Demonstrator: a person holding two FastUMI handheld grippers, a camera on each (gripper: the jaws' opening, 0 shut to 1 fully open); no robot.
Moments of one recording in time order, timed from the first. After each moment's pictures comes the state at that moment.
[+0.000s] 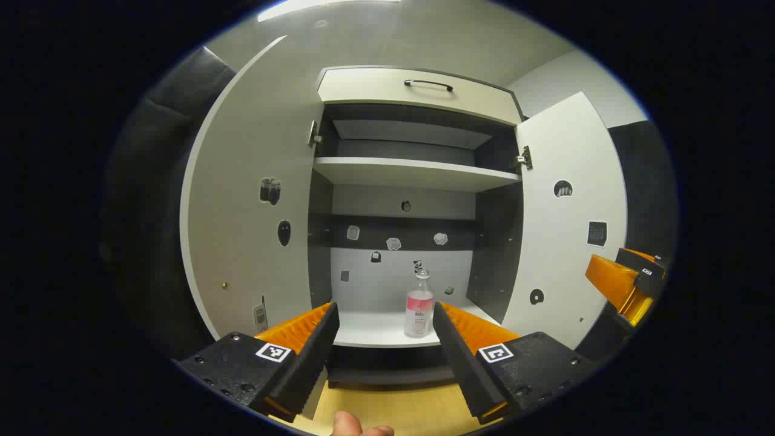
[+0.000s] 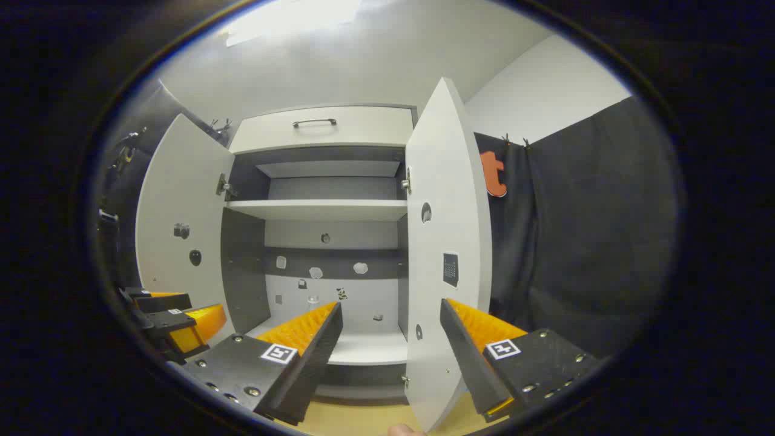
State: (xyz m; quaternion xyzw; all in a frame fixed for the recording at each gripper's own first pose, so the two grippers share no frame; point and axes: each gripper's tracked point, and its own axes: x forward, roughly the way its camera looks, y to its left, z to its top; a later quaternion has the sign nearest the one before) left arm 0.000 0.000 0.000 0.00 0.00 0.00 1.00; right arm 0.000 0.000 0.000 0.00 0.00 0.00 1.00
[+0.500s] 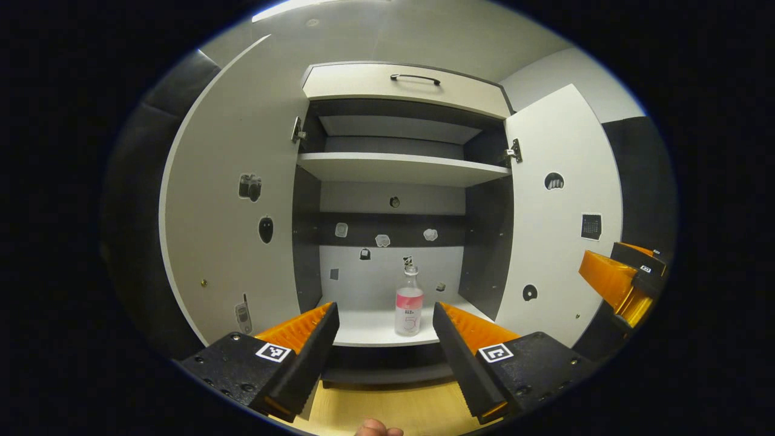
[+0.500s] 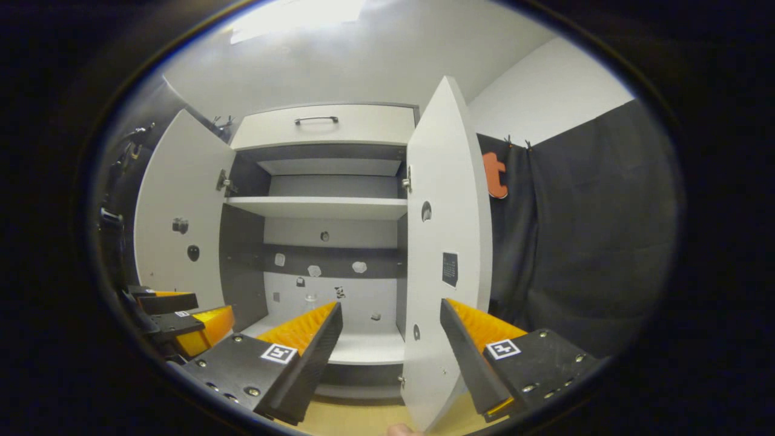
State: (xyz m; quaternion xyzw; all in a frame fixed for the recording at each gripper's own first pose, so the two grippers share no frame) left arm 0.010 -0.015 -0.006 0.01 0.01 -0.02 1.00; right arm 0.006 0.000 -0.001 -0.01 0.00 0.00 1.00
